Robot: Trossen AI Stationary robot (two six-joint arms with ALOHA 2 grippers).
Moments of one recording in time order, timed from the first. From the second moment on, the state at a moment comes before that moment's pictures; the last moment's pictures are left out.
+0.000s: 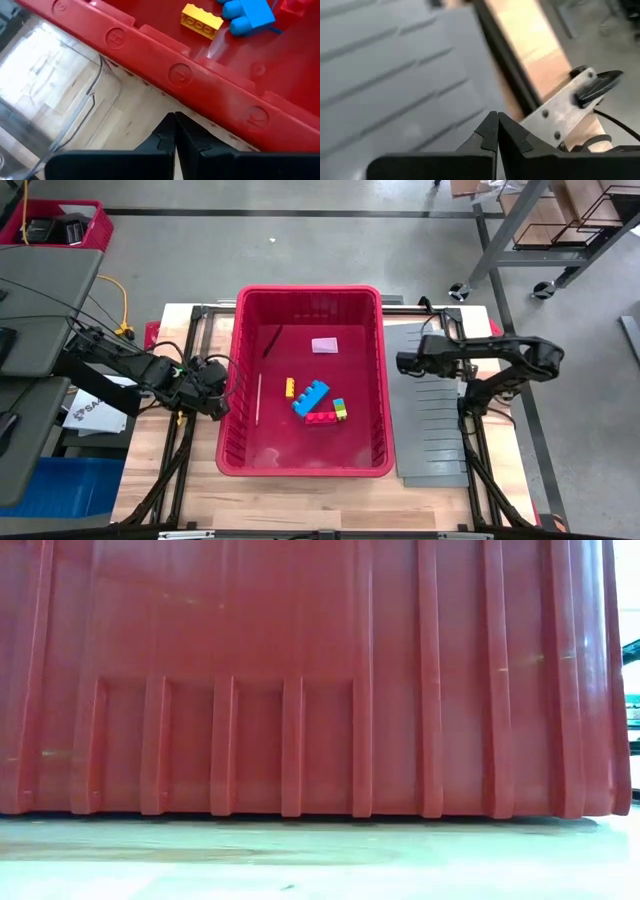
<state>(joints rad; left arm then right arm) -0.41 0.86 0.85 -1.26 -0.51 -0.89 -0.36 1.42 0.74 -1.40 0.47 1.74</state>
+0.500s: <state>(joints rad) -0.41 0.86 0.85 -1.26 -0.47 -0.78 -0.69 1.61 0.74 -1.43 0.55 1.84</state>
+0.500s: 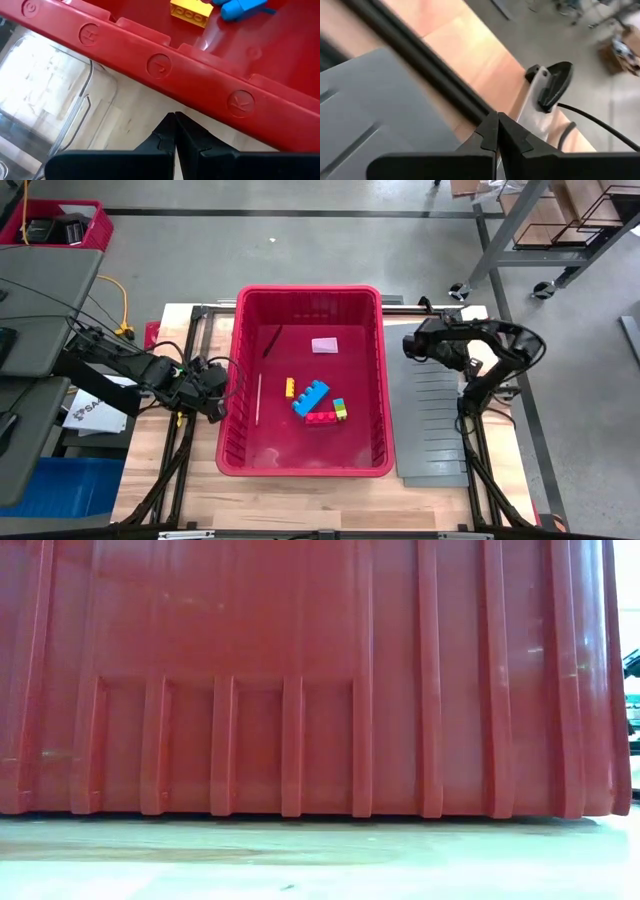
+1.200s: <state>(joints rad) -0.41 0.86 0.85 -1.26 -0.45 -0.80 -0.79 1.66 0.83 -1.05 0.37 1.24</state>
